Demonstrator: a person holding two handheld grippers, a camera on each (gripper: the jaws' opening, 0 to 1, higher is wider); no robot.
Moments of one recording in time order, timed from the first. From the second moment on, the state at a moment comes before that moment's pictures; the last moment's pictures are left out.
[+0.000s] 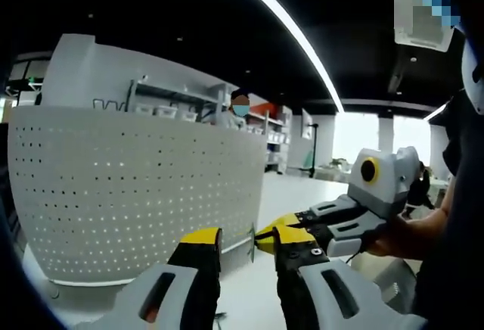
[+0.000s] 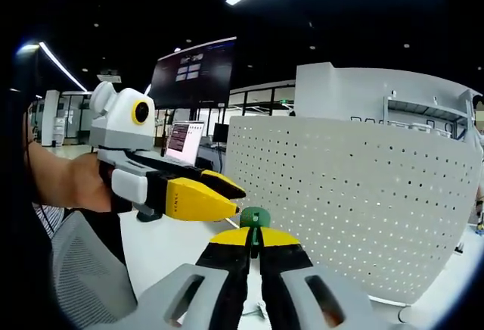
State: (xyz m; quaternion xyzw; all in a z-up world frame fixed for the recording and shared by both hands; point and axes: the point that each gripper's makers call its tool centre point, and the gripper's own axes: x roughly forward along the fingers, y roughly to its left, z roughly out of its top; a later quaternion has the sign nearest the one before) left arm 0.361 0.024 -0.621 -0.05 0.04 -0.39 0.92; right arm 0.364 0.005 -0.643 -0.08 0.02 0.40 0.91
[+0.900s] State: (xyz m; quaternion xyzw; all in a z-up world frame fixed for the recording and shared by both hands) left arm 0.364 0.048 -0.627 0.04 0.01 -0.34 0.94; right arm 0.372 -0.002 -0.638 -0.08 0.02 0.38 0.92
